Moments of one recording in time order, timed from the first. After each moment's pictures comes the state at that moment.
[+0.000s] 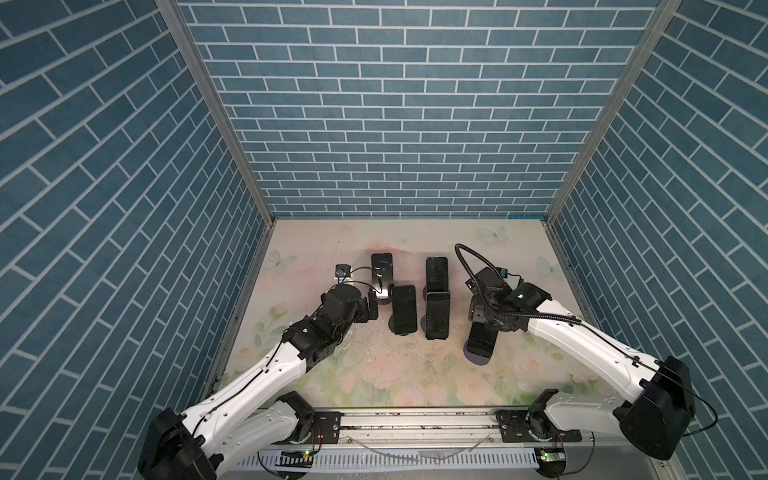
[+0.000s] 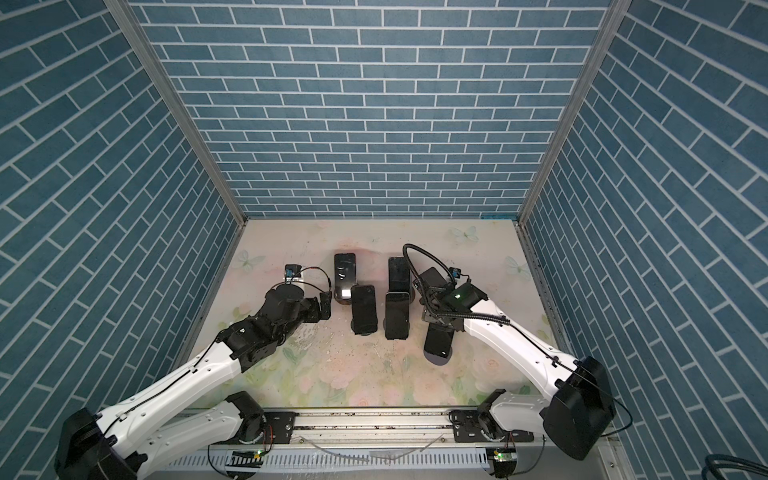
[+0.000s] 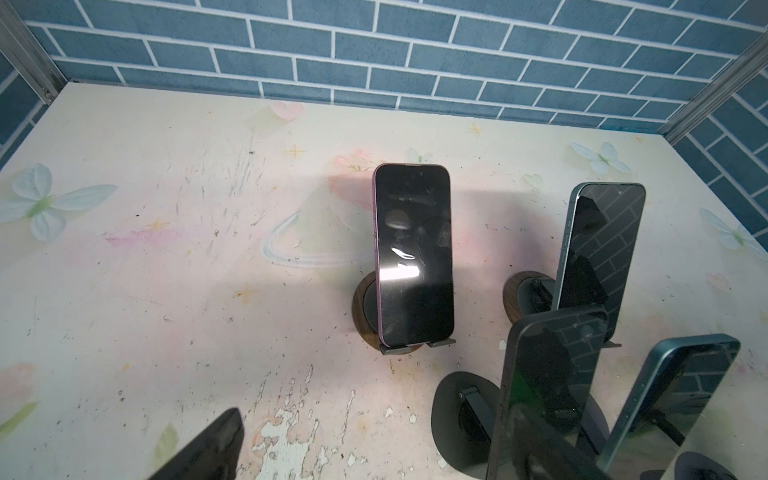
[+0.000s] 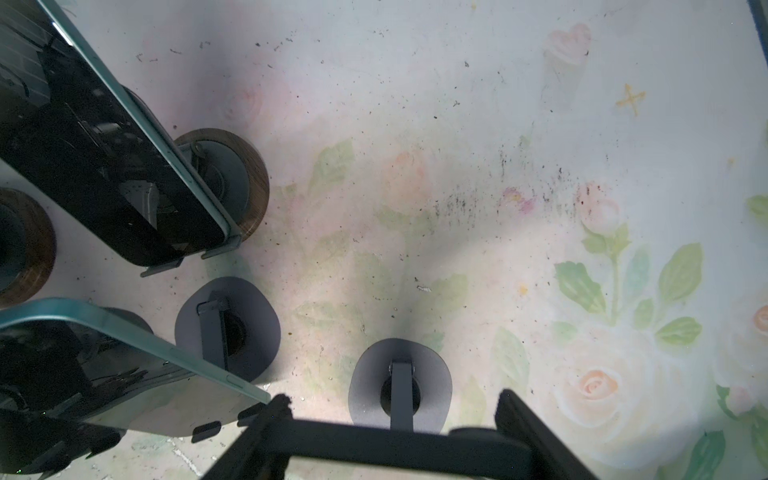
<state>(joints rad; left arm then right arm) -0.67 0.97 0.68 -0.32 -0.36 -0.46 0.73 1.26 1.03 -1.00 0.35 0.86</state>
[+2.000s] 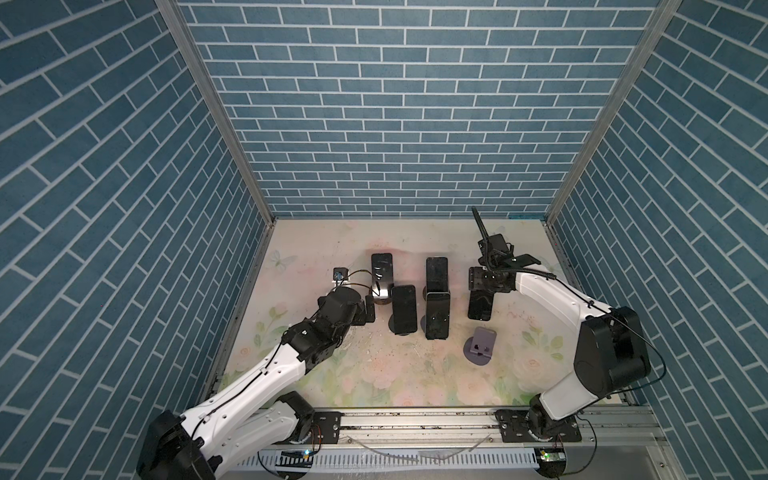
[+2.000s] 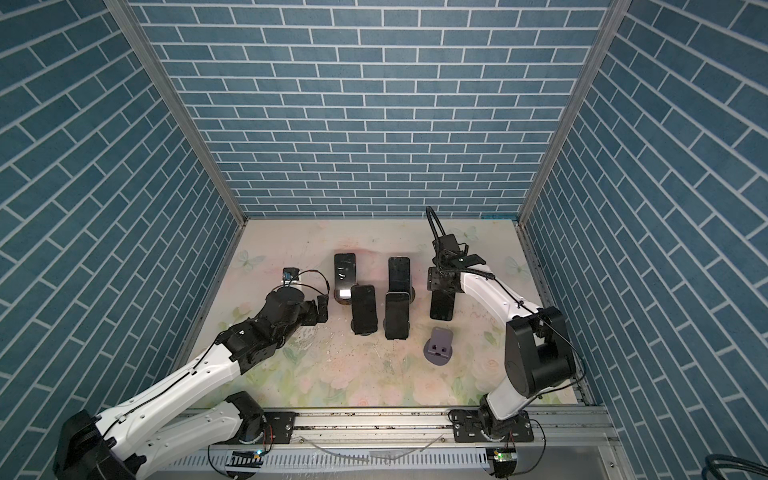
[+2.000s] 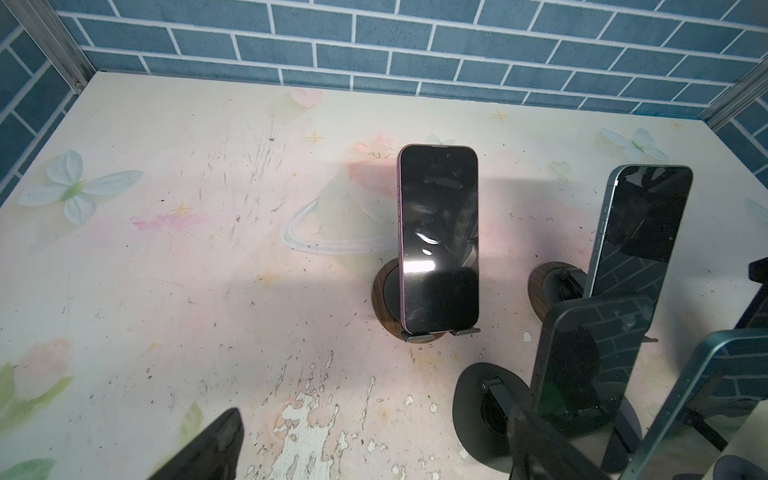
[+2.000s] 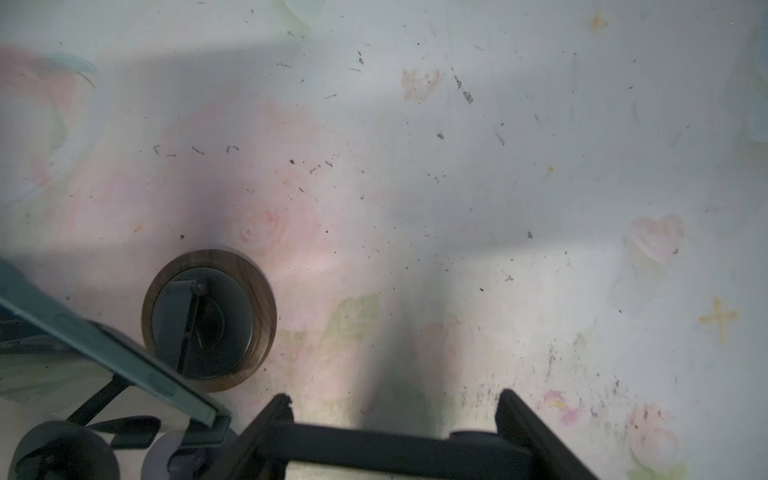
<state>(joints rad) -0.67 0.96 0.67 -0.36 -0.40 -0.46 0.40 1.61 1.18 -0.68 0.13 0.35</state>
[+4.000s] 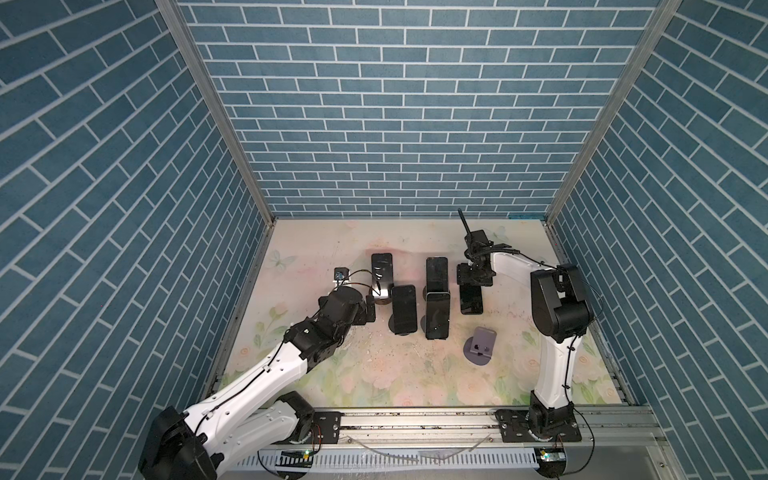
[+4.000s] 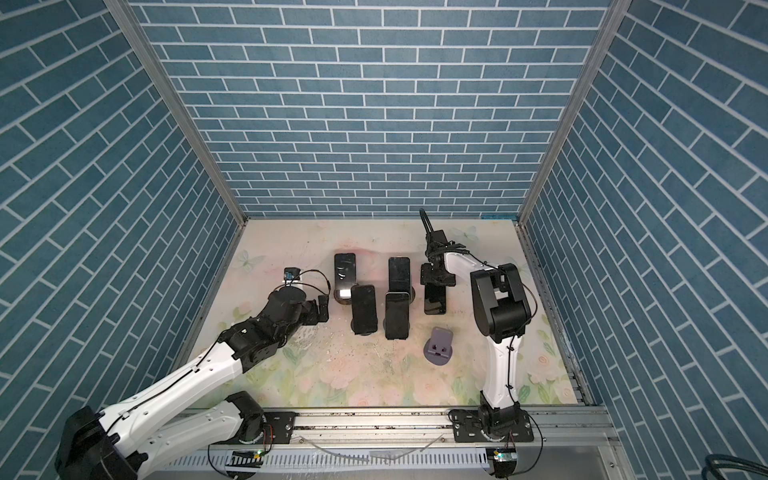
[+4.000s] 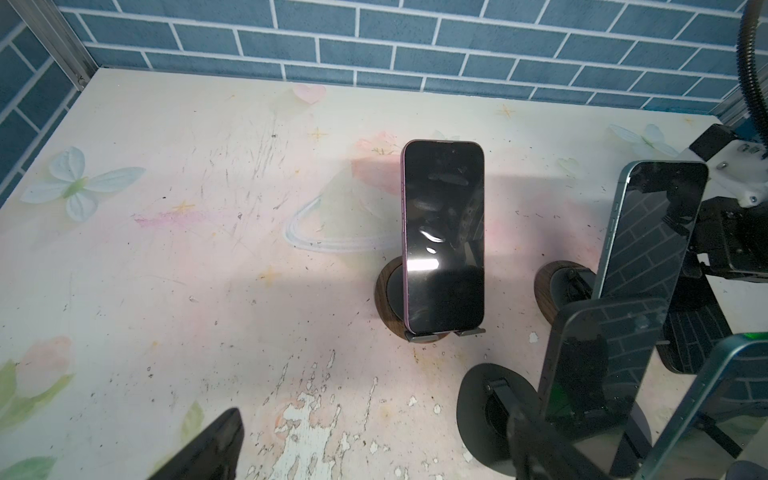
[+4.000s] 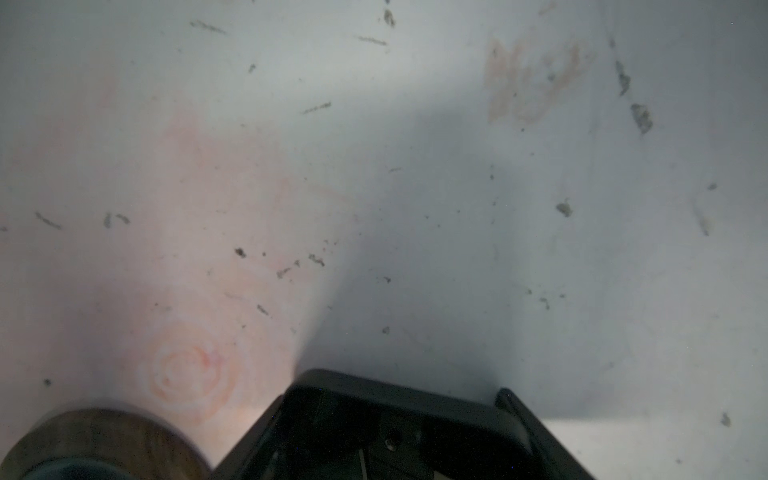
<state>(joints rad) -0.67 0.97 0.67 -0.35 -0.41 -0.47 0.34 2.05 1.43 -0.62 0.04 0.31</state>
